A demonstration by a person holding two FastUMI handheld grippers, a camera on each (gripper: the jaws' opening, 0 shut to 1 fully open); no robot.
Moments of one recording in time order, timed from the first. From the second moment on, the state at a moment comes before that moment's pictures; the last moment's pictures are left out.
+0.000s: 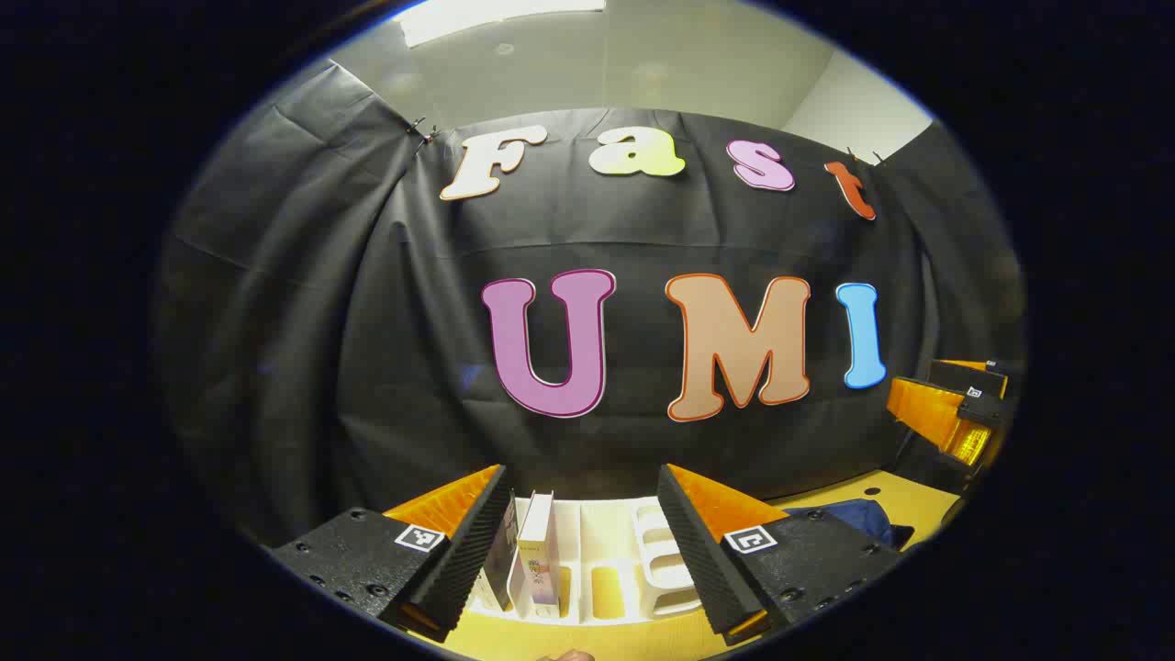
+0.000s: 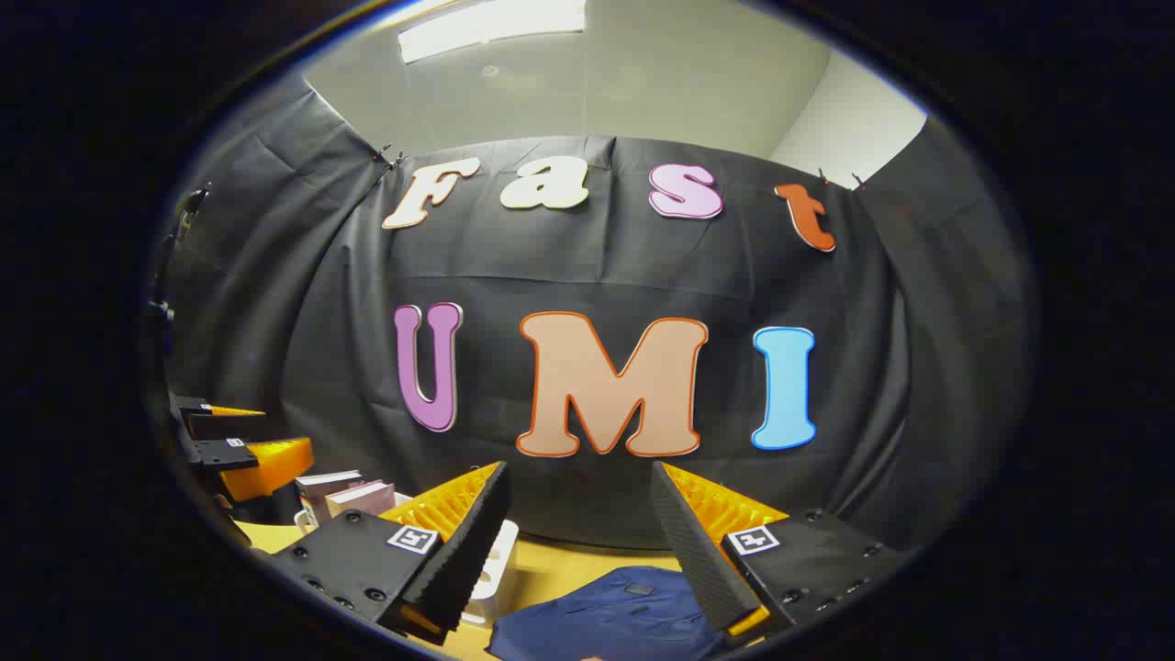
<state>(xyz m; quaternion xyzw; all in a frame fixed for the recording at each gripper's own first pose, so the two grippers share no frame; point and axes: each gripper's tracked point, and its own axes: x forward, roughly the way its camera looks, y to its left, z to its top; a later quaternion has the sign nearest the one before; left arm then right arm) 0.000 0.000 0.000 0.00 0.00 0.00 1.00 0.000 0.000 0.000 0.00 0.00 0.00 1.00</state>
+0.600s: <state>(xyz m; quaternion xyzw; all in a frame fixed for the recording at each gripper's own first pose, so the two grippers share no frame) 0.007 -0.001 0.004 -0.01 0.01 0.01 1.00 0.005 -0.014 -0.005 -0.02 0.01 0.00 1.00</state>
